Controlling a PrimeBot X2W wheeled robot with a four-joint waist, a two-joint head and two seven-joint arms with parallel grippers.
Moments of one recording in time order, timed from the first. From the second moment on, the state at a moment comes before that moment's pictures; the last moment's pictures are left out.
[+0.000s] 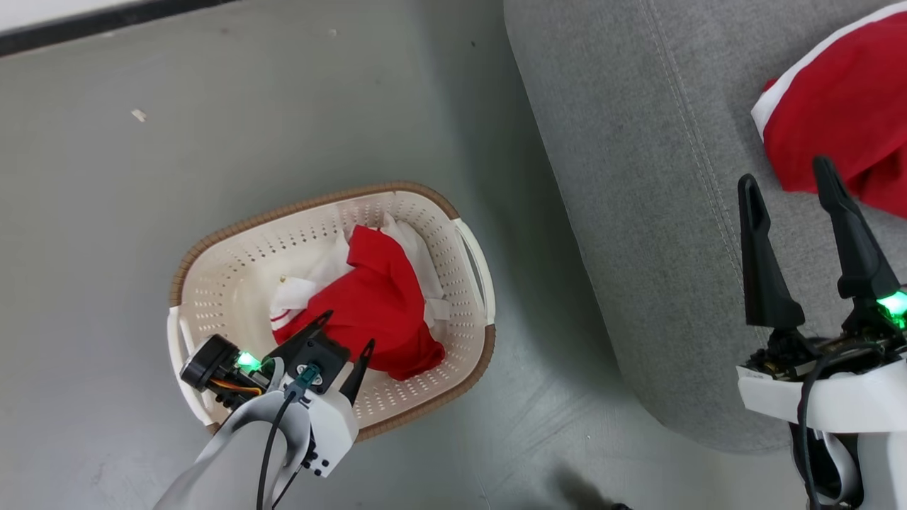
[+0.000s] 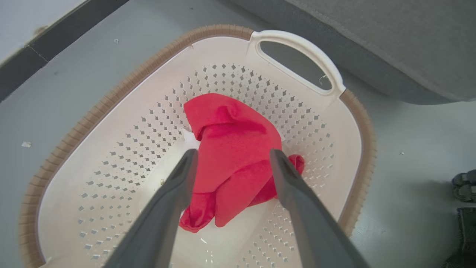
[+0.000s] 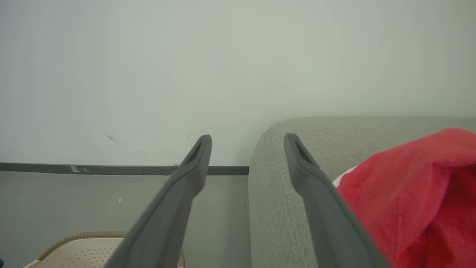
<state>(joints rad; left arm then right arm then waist) -0.53 0.10 -0.56 0.71 -0.08 -0.03 -0.17 -0.12 -0.04 -0.05 -0.36 0.06 0.13 -0.25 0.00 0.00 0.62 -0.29</state>
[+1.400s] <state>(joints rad) -0.74 0.13 -0.53 0.95 -0.05 0.03 -0.21 -0.32 -0.04 -0.01 -0.34 0.13 0.13 -0.26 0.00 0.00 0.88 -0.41</state>
